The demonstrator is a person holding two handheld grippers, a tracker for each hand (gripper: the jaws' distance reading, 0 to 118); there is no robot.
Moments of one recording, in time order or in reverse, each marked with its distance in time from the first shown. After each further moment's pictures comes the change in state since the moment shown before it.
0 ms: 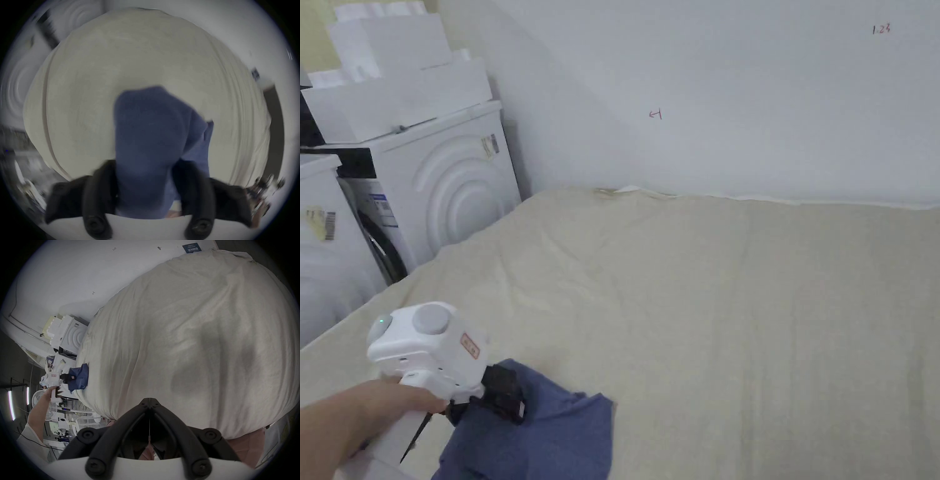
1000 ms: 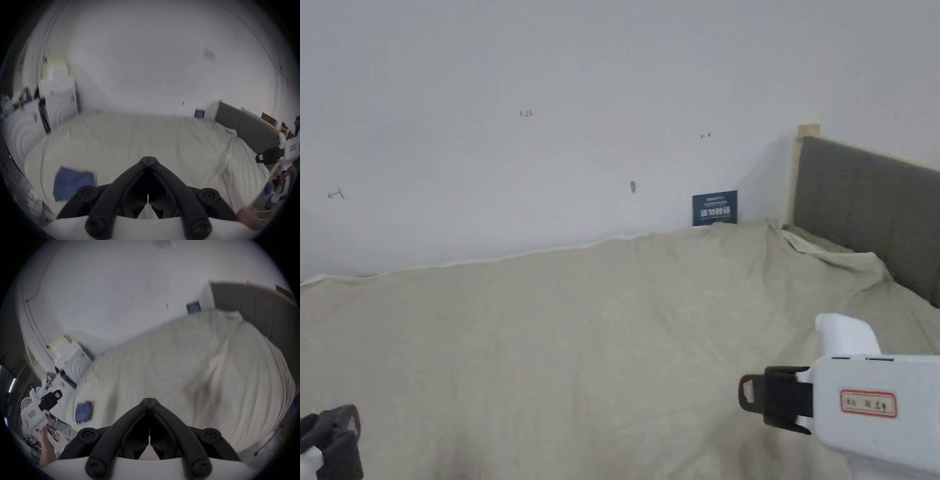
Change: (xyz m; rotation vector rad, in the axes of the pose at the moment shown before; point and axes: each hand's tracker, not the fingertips) left arm 0.316 -0.260 0.143 1.019 -0.127 -0.440; right arm -0.068 0.021 0.160 0.600 -0.043 0.180
